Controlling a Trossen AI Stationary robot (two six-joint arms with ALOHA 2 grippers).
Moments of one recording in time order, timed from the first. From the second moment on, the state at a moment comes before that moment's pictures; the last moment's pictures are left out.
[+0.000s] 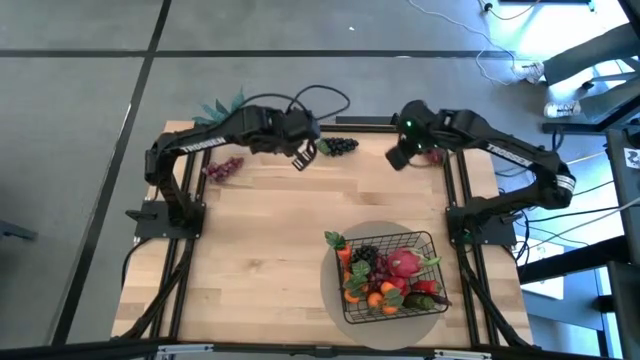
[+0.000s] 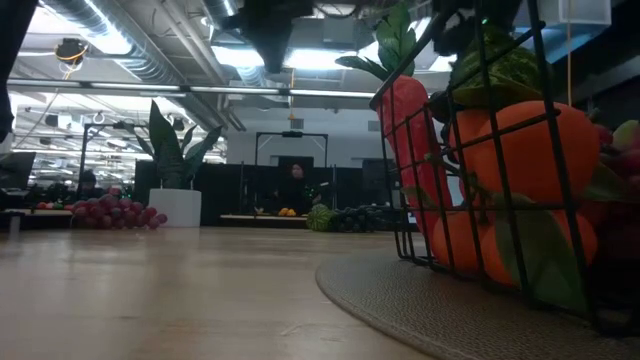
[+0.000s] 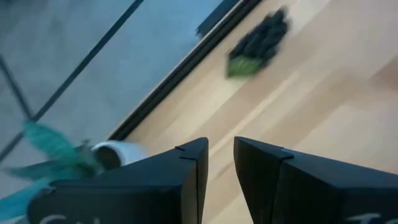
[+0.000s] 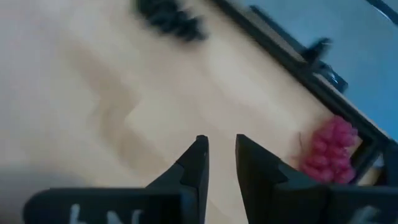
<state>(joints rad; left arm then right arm) 0.21 1.75 1.95 -1.29 -0.56 -0.45 -0.49 1.29 1.30 -1.12 0.20 0.28</state>
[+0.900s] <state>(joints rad) 0.48 1.75 1.95 -1.24 -0.35 -0.07 -0.84 1.57 1.29 -1.16 0.37 0.63</state>
